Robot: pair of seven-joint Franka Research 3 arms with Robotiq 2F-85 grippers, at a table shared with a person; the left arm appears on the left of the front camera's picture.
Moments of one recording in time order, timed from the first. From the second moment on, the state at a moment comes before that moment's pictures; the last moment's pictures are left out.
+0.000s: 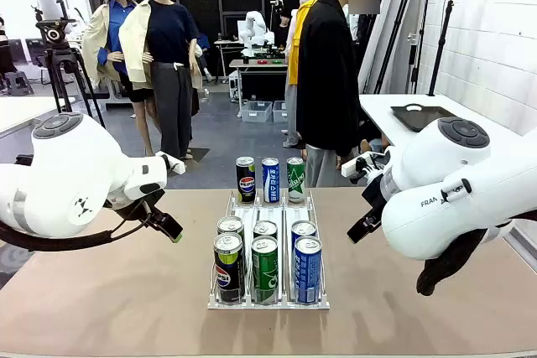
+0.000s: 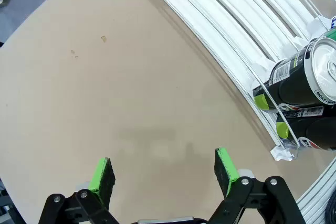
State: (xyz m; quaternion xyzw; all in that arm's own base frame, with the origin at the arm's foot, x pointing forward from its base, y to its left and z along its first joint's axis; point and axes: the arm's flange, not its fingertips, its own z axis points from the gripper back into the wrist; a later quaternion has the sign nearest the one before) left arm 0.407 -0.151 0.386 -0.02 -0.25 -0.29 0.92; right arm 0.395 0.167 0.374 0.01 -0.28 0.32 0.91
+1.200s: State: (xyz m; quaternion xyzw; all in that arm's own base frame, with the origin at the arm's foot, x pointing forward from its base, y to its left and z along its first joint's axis) left arm 0.407 -0.151 0.386 -0.02 -0.25 -0.29 0.92; right arm 0.395 0.167 0.374 0.01 -0.28 0.32 0.91
